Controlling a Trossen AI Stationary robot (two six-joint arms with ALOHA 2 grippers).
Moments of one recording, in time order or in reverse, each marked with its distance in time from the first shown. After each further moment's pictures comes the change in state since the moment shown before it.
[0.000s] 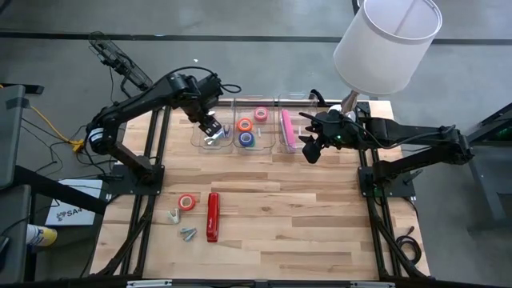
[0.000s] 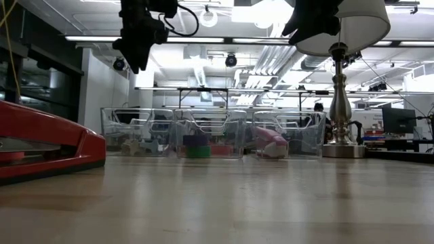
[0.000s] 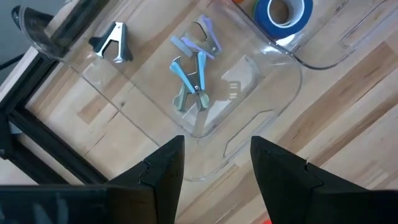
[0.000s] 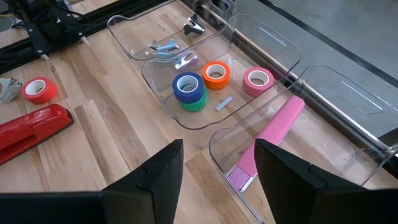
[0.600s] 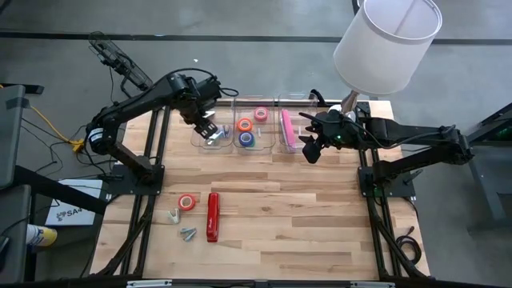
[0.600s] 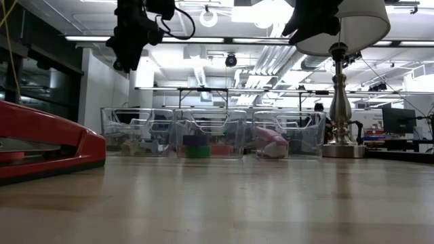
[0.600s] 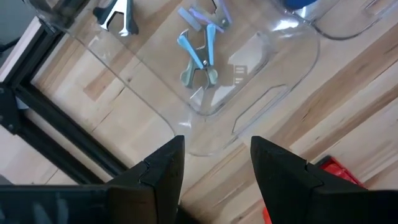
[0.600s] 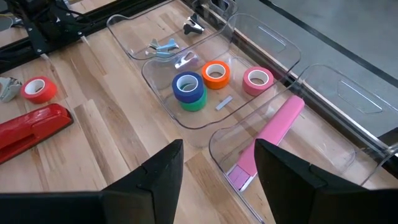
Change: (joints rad) left arm -0.002 -0.002 0.000 -0.085 -0.008 -0.011; right arm 0.000 0.000 0.000 -0.002 0.000 0.000
